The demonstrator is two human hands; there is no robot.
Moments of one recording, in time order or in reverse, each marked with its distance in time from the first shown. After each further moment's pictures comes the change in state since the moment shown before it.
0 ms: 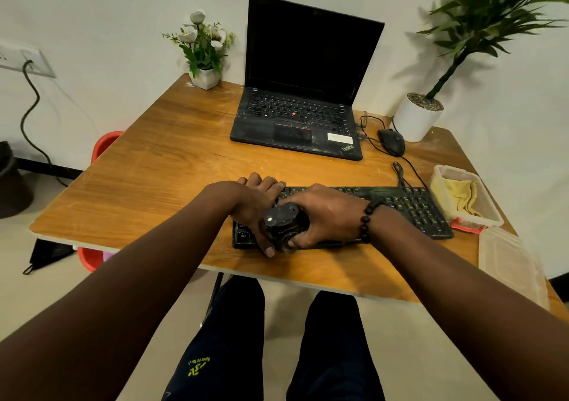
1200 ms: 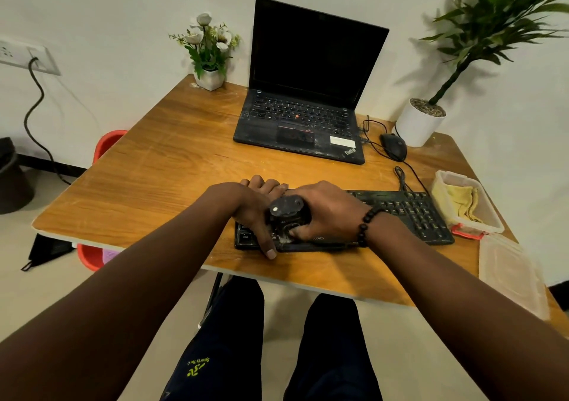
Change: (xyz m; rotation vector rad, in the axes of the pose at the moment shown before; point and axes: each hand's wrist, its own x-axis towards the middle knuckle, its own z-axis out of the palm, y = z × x) left_hand -0.011 0.003 -0.003 -0.069 -0.004 -0.005; right_hand 0.008 0.005 0.006 -0.104 0.128 0.060
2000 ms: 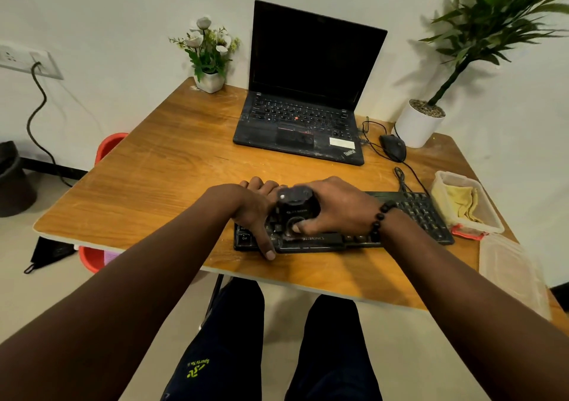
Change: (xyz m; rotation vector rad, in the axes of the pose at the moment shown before) left_hand 0.000 0.001 -0.002 0.034 -0.012 -0.021; right_hand -0.012 0.006 -0.016 0.124 -0.015 0.052
